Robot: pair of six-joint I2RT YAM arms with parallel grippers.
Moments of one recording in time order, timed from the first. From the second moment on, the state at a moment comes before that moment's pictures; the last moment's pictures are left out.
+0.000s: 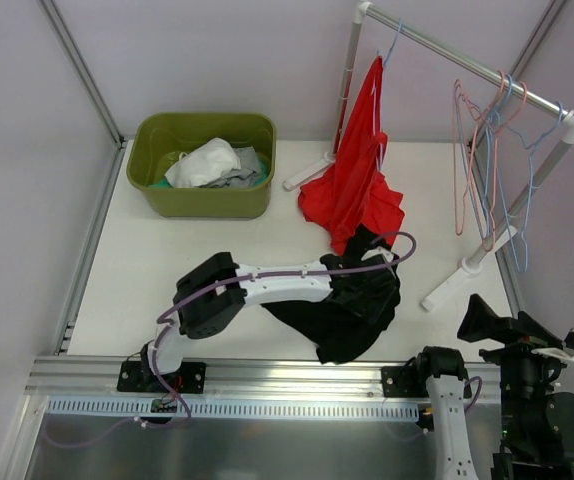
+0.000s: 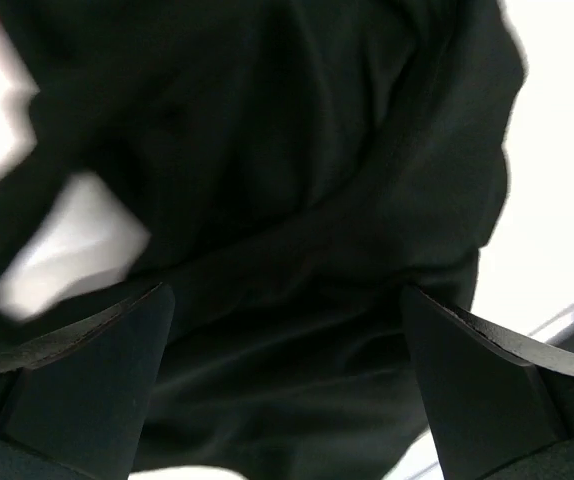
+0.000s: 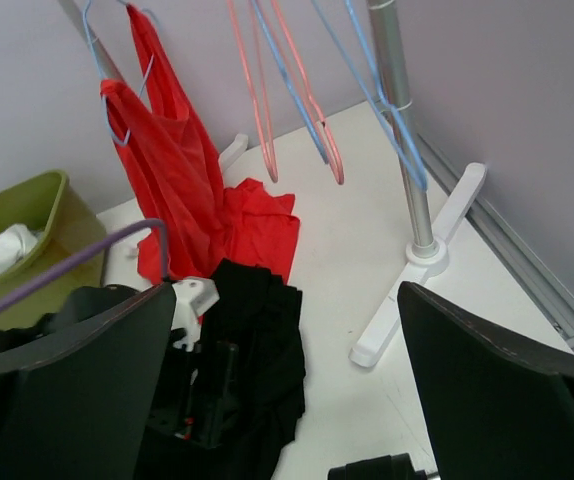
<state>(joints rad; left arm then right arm) -1.23 2.05 1.61 -0.59 -0.20 -0.54 -0.10 0.14 1.29 -1.13 0.15 0.31</state>
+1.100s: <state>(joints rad) -0.87 1.40 2.08 -0.94 -0.58 -0.47 -0.01 0.11 1.30 -1.17 0.11 0.27</state>
